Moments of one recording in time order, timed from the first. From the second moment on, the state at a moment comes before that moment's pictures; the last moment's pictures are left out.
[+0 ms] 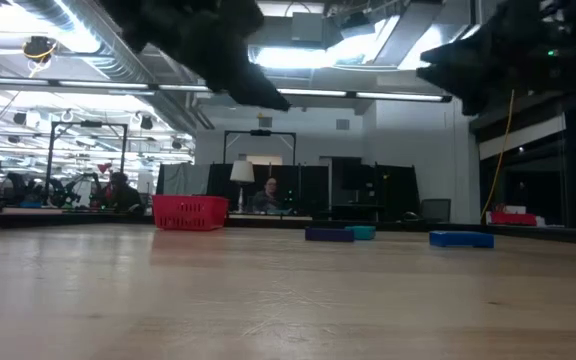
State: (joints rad) left arm 0.10 1.44 0.86 0.05 0.13 0.22; right arm 0.09 0.82 0.09 0.88 0.32 0.07
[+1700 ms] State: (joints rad) left arm 0.19 2.01 1.18 0.10 0.26 0.24; right arm 0.11 0.71 0.08 0.85 0.19 0.09
